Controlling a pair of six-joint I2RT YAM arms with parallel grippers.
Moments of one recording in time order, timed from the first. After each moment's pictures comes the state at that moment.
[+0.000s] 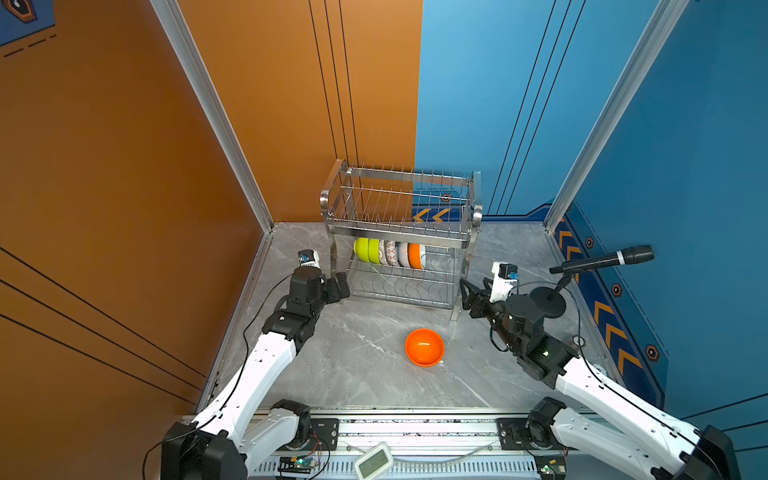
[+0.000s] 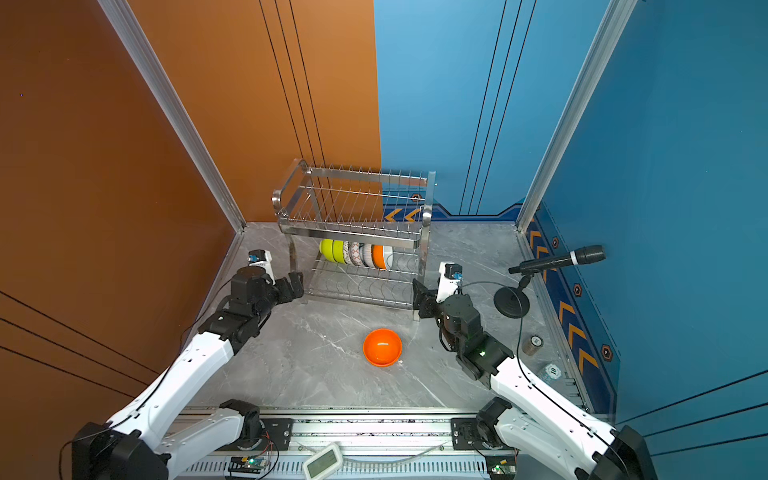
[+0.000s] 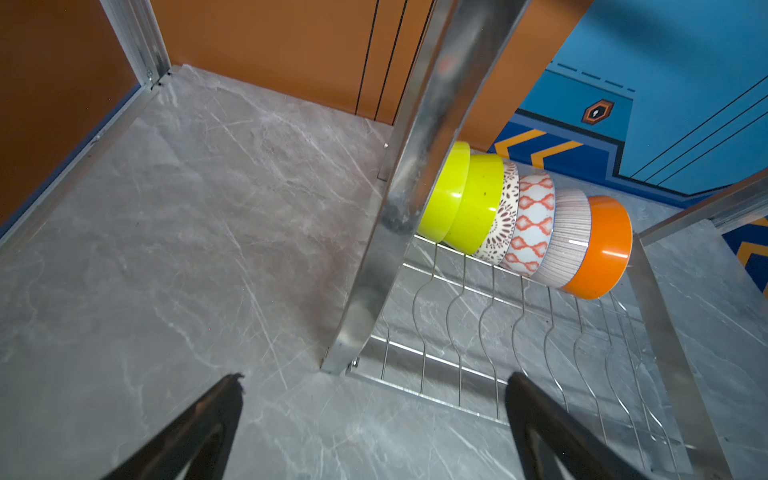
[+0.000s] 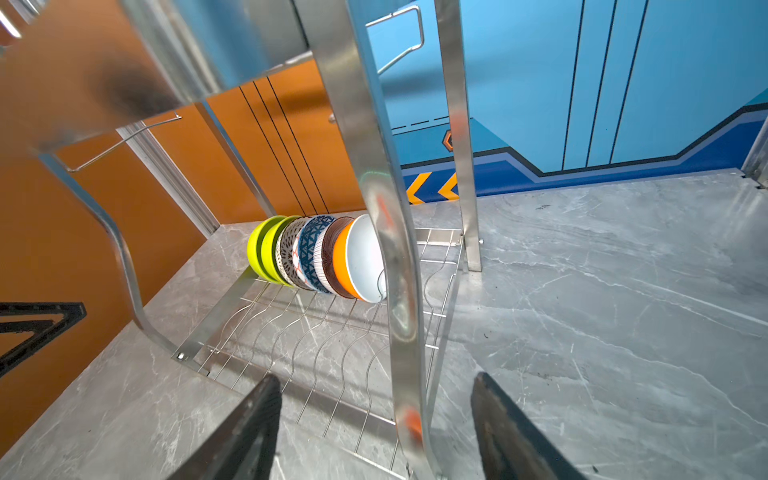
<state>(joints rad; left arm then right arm) -0.23 1.02 0.77 -0.30 -0.14 -0.40 0.66 0.85 0.59 0.05 0.34 0.37</state>
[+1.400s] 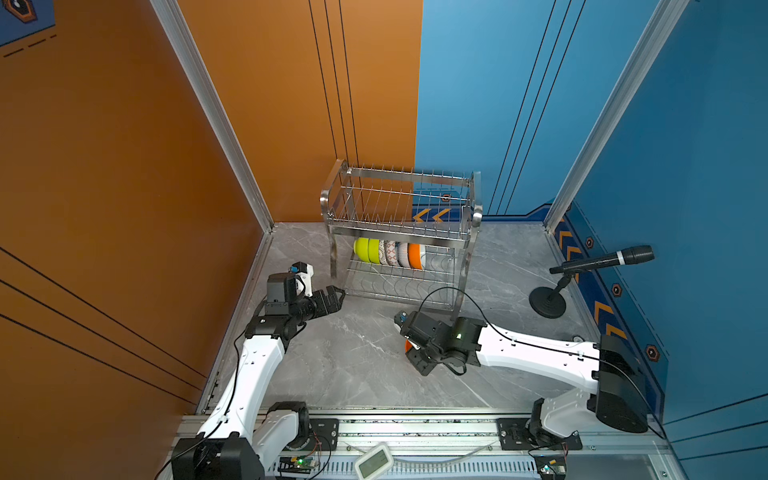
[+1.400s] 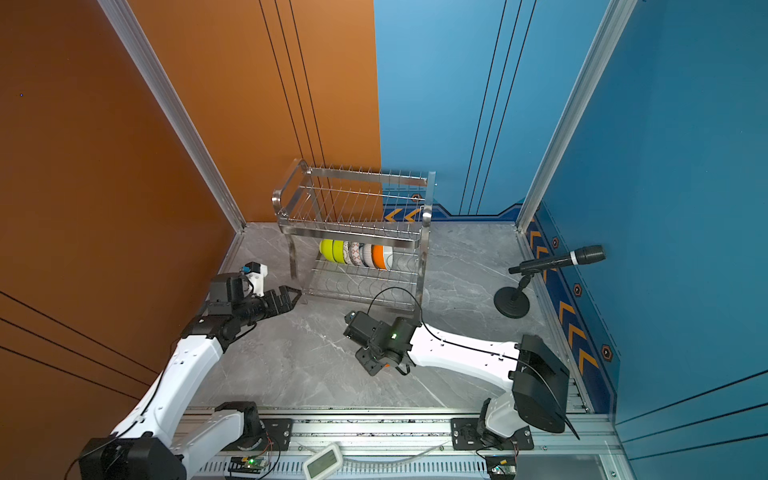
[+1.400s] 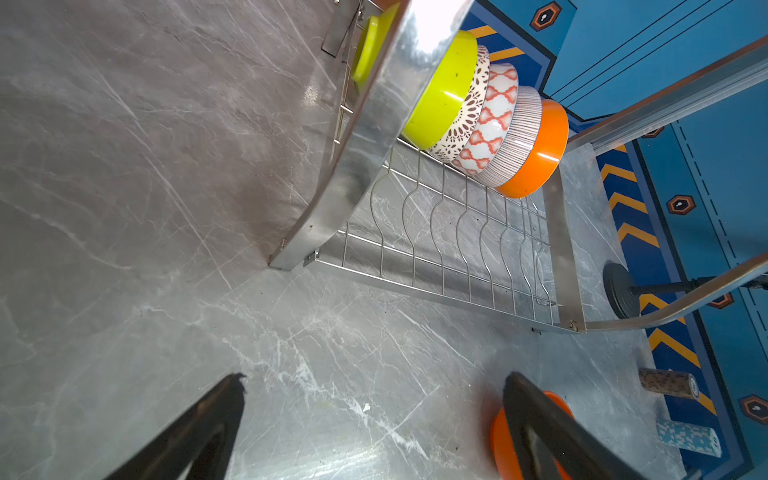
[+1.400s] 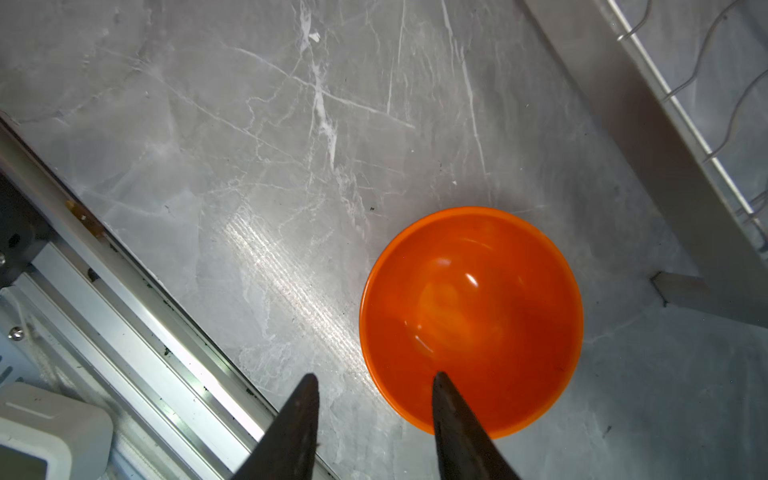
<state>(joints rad) 0.03 1.01 0.73 -0.44 0.39 -0.37 1.13 1.53 1.13 -0.78 0.11 0.31</state>
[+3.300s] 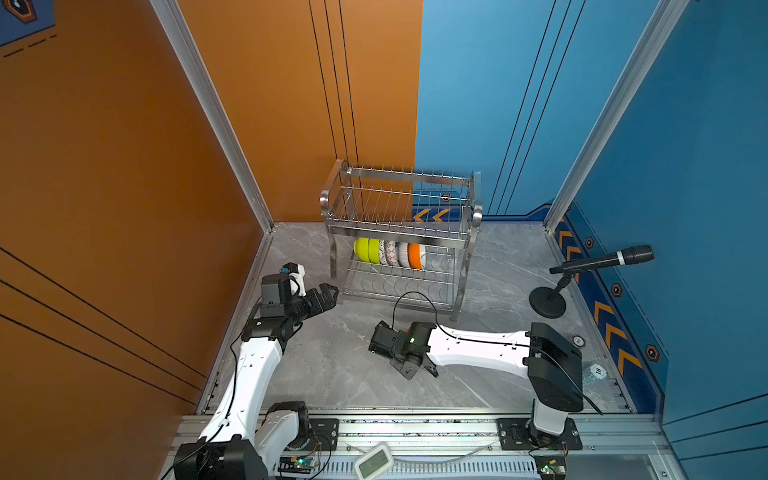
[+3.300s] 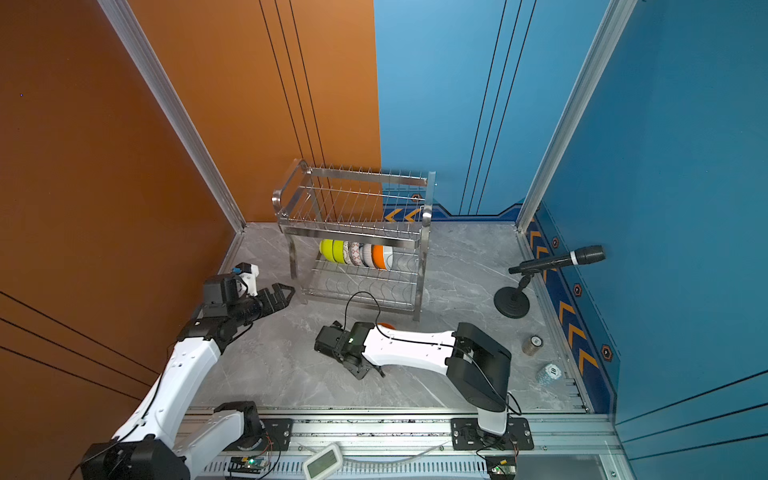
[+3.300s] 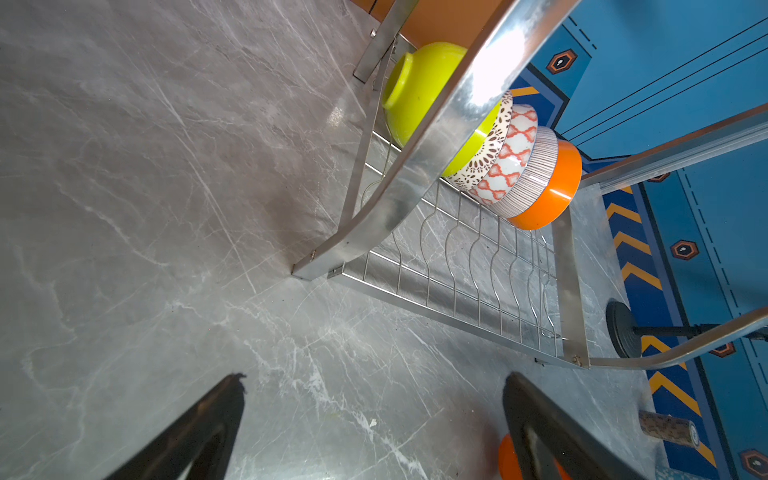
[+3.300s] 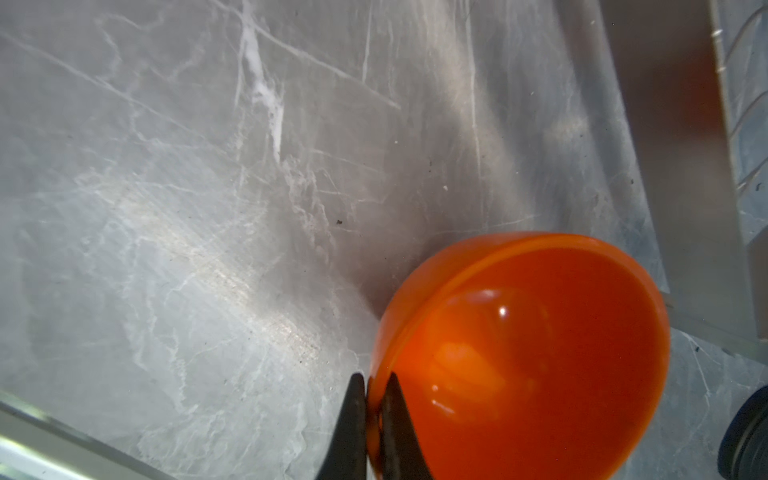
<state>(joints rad) 0.07 0.99 0.72 -0.41 0.38 -0.42 1.21 1.80 1.33 -0.92 0.33 0.34</state>
